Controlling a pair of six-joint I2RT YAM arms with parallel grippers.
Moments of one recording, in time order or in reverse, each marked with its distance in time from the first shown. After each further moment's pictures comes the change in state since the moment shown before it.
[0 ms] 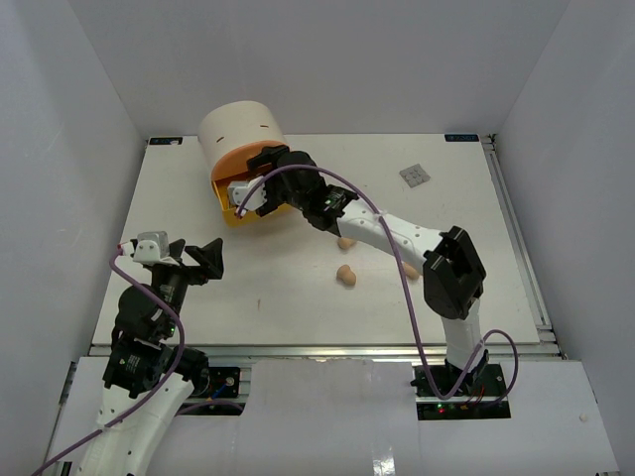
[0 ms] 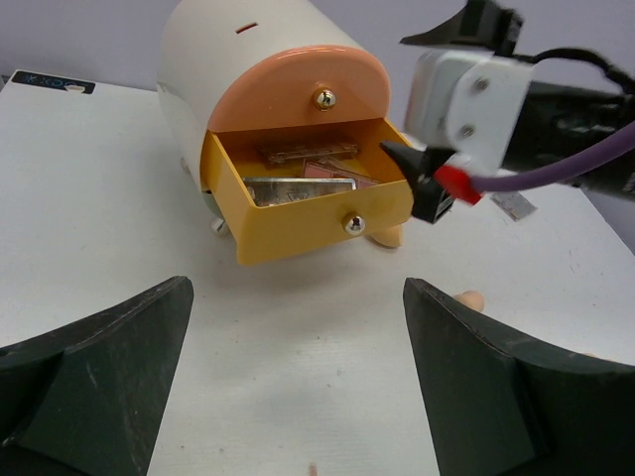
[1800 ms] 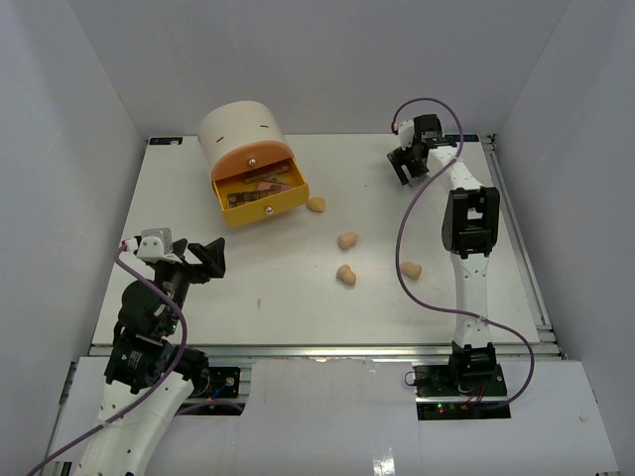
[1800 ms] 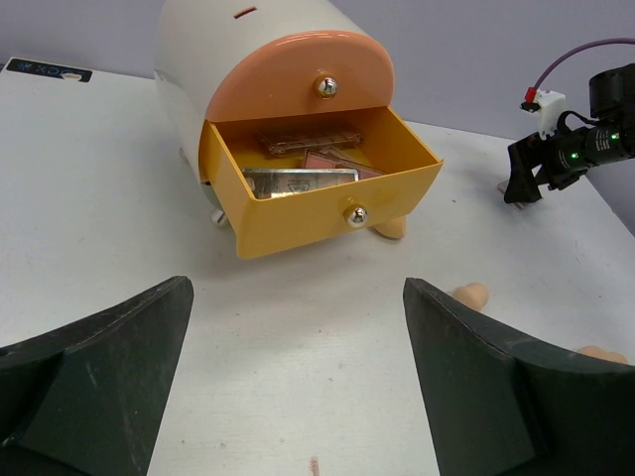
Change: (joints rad) left arm 0.000 0.030 0.000 0.000 0.005 0.000; right arm -0.797 0.518 0.472 -0.595 -0.057 0.863
